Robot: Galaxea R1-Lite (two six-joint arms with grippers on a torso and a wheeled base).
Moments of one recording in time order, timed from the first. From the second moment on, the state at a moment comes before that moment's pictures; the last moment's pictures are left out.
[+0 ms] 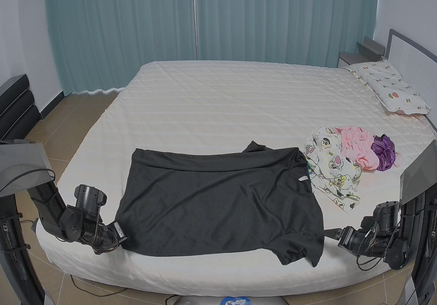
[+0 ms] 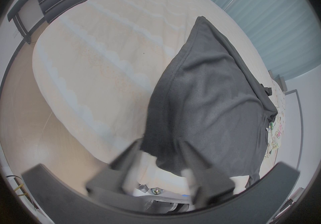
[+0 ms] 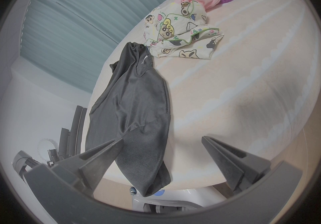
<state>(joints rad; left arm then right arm) -0.07 2.13 -0.52 -0.53 -0.09 -0.69 0.07 2.30 -0.02 -1.55 0.29 0.66</state>
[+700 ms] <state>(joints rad) 0.02 2.11 -0.53 -0.48 -0.11 -0.70 0.21 2.40 -0.24 -1.51 0.29 0.62</state>
